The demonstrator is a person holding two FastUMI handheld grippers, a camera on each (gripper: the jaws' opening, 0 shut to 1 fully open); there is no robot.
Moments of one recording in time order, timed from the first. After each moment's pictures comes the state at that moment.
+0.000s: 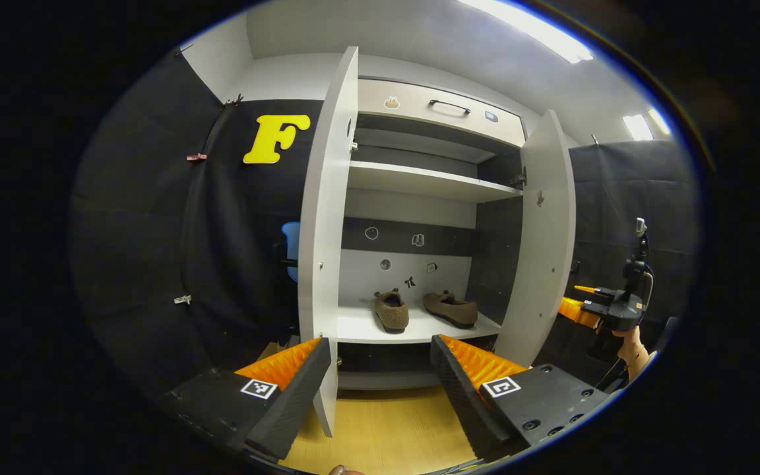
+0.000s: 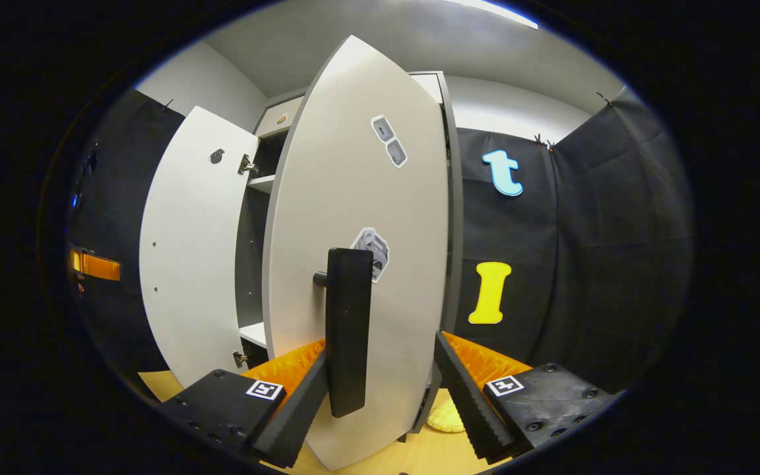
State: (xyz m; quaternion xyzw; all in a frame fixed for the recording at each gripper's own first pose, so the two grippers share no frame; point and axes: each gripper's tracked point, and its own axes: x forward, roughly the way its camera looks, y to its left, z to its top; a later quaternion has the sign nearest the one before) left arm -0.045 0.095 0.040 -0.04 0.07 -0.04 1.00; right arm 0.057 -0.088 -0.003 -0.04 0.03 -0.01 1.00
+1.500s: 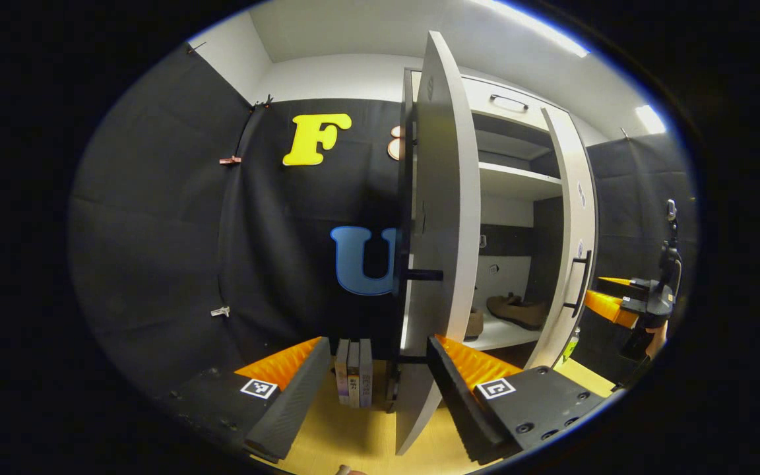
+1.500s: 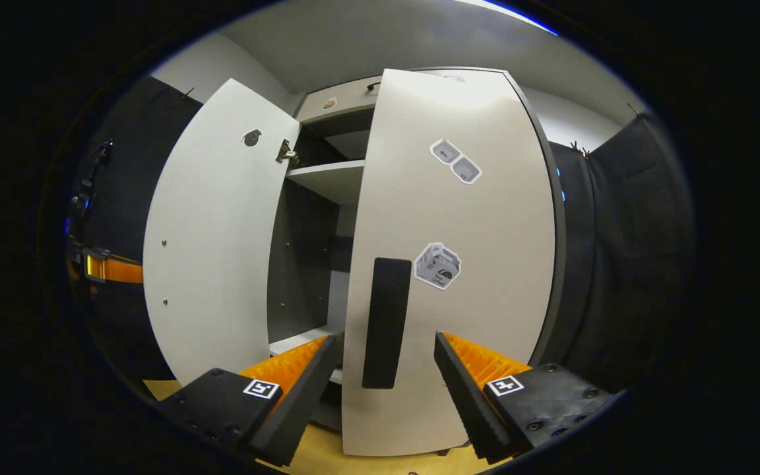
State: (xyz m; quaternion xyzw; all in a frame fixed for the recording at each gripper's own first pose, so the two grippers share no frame) left arm 0.011 0.214 0.022 -0.02 0.07 0.02 1.00; right arm 0.102 0.014 -0.019 -0.08 0.02 0.03 1.00
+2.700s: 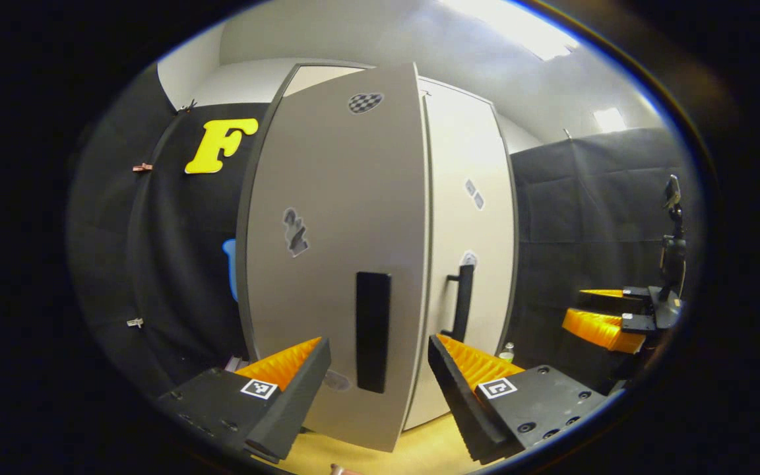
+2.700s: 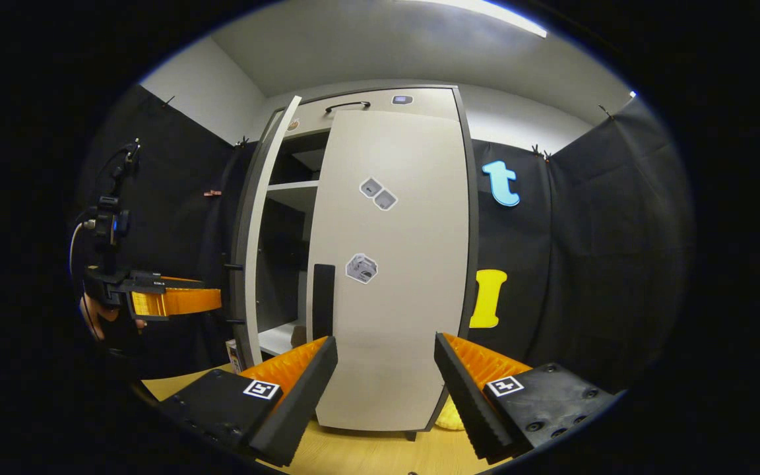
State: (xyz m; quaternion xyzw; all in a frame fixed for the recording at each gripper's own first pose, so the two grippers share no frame) left arm 0.068 -0.009 0.038 -0.03 0.03 -0.14 0.99; right arm 0.029 -0.060 0.015 -0.06 0.02 -0.04 1.00
